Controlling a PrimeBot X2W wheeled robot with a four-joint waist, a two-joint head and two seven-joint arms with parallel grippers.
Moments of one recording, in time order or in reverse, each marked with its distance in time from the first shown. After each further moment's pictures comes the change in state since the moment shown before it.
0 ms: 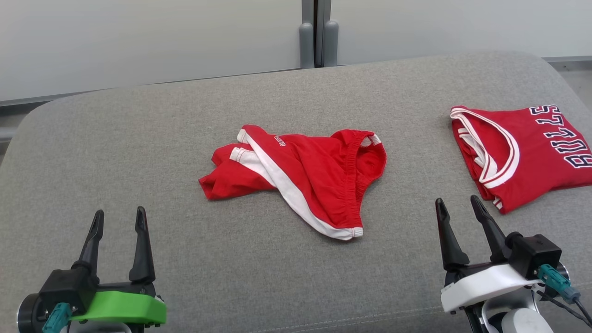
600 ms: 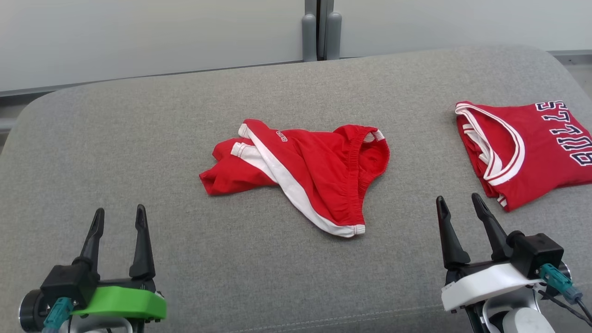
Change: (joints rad) left arm -0.013 -0.034 0.035 0.046 0.026 -0.047 0.000; right arm 0.003 0.002 -0.003 -0.020 -0.004 0.000 0.006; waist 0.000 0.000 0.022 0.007
